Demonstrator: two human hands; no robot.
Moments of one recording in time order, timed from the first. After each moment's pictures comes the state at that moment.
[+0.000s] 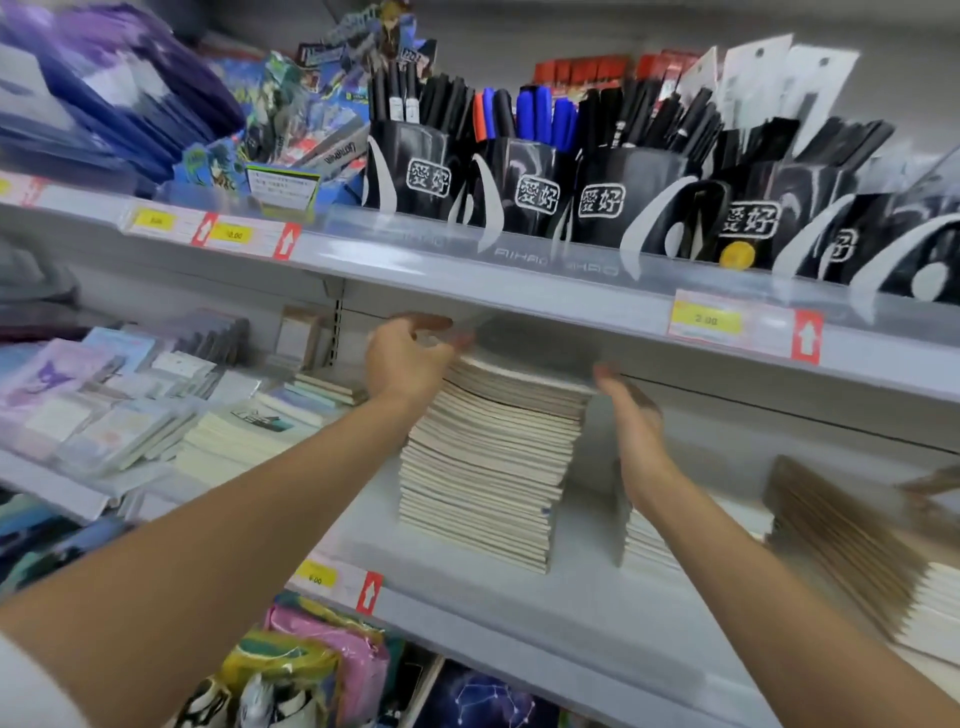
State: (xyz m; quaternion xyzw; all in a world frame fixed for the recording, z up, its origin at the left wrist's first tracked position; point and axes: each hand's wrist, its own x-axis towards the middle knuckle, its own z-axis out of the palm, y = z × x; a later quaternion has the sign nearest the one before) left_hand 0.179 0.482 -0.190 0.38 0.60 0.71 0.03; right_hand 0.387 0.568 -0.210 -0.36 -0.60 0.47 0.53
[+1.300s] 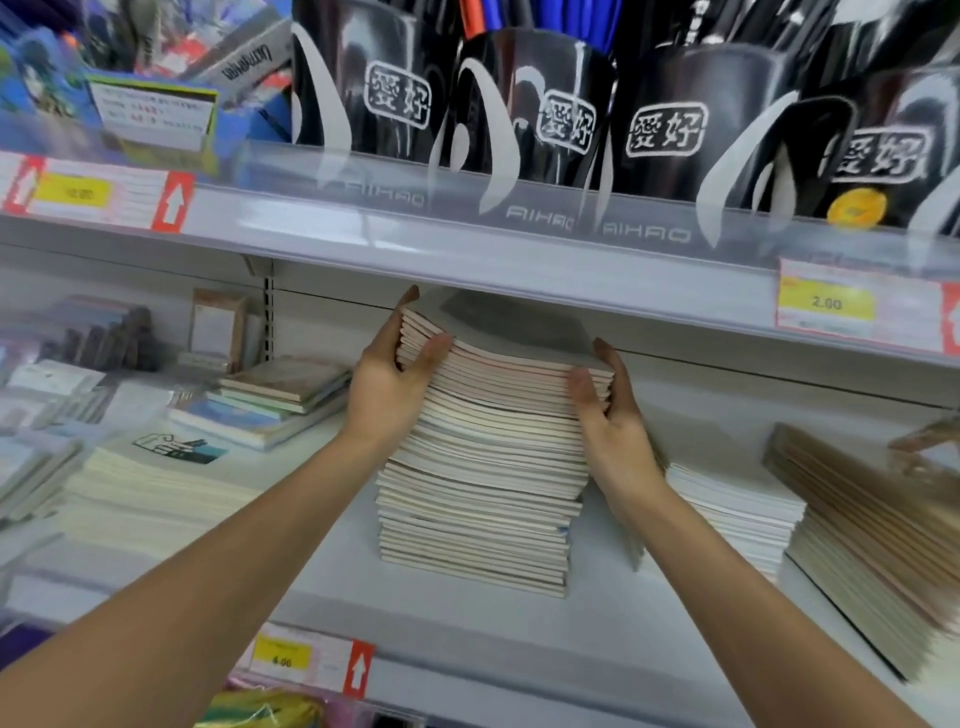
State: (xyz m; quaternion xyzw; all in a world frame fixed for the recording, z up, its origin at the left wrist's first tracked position) left_hand 0.137 0.540 -0.229 0.52 0.47 0.70 0.12; right_hand 0.344 0.580 -0.230 -0.33 -0.71 0.33 0.53
